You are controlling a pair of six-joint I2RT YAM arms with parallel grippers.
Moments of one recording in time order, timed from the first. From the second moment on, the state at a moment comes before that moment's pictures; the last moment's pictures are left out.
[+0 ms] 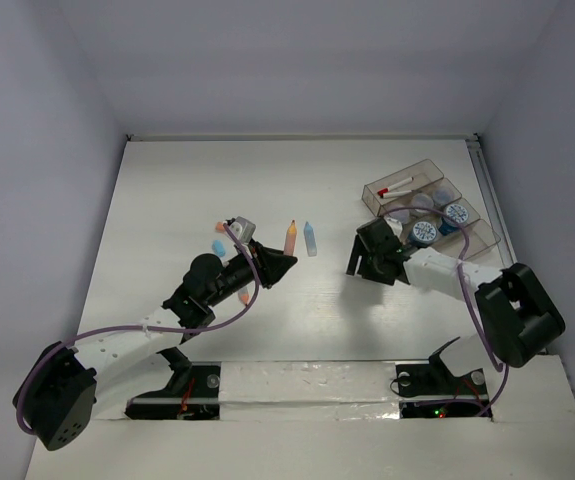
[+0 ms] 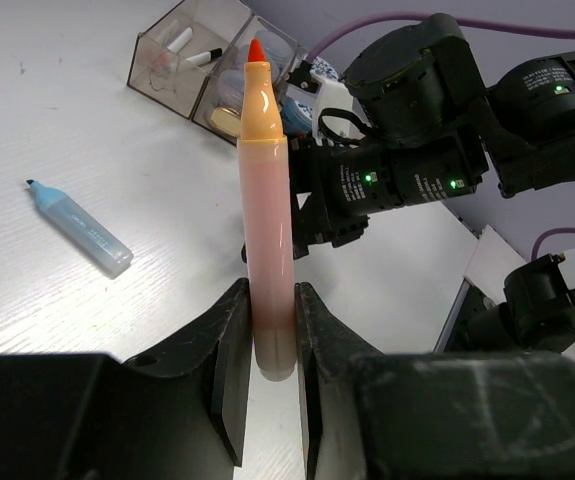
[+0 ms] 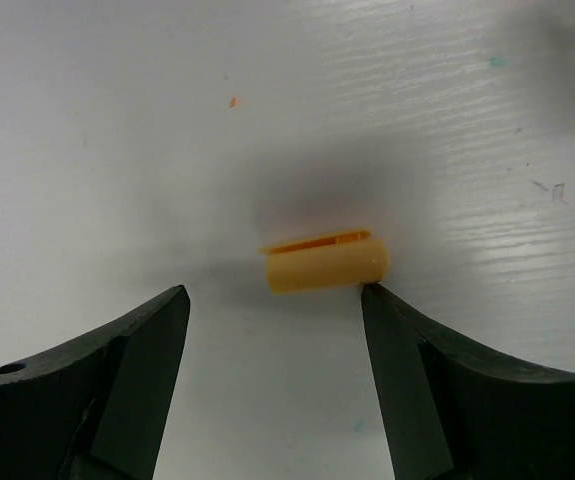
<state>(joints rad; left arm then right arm) -0.73 0.94 0.33 0.61 0.20 -0.51 0.56 1.45 0.73 -0.33 0.24 0.76</state>
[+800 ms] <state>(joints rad) -0.73 0.94 0.33 0.61 0.19 -0.51 0.52 1.66 0.95 -0.48 0.28 0.59</state>
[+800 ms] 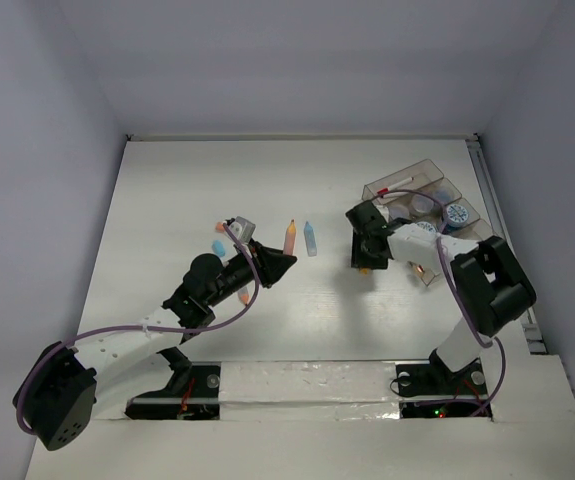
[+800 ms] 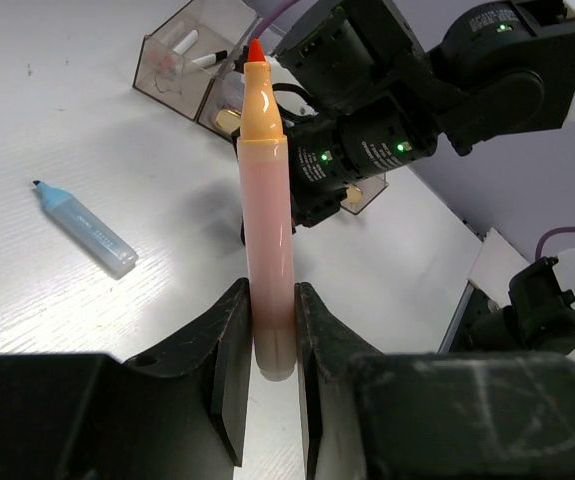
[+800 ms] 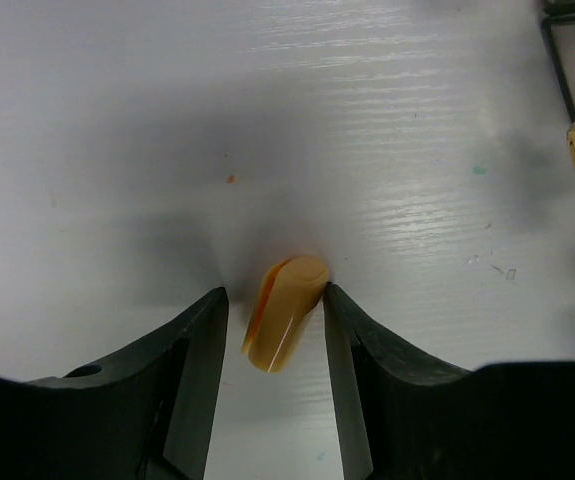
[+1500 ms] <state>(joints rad) -0.73 0.91 0.33 0.61 0.19 -0.51 0.52 1.80 1.15 -0.72 0.33 0.51</state>
